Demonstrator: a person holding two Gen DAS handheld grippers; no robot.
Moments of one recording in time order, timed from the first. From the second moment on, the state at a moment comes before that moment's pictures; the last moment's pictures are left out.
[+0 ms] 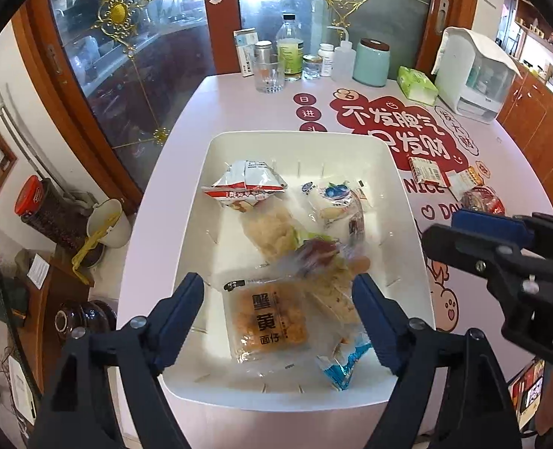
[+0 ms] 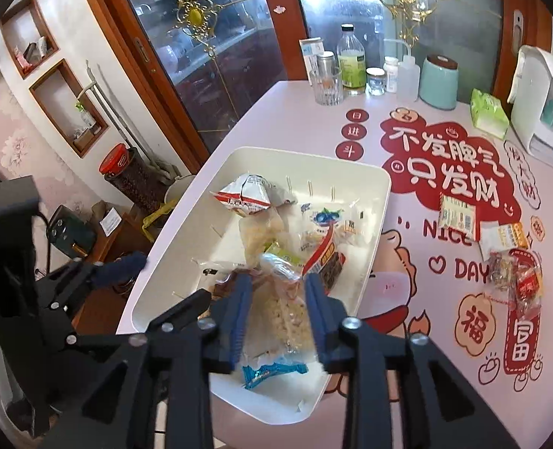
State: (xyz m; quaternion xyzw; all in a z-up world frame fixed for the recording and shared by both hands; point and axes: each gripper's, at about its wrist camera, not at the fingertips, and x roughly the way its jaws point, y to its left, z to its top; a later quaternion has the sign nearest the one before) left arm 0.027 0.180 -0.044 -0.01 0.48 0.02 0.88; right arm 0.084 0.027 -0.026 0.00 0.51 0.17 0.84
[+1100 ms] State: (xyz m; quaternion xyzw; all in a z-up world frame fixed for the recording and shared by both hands) left arm 0.043 0.123 -0.047 0.02 0.50 -0.02 0.86; right arm 0.070 -0.034 -0.040 0.04 0.53 0.13 0.84
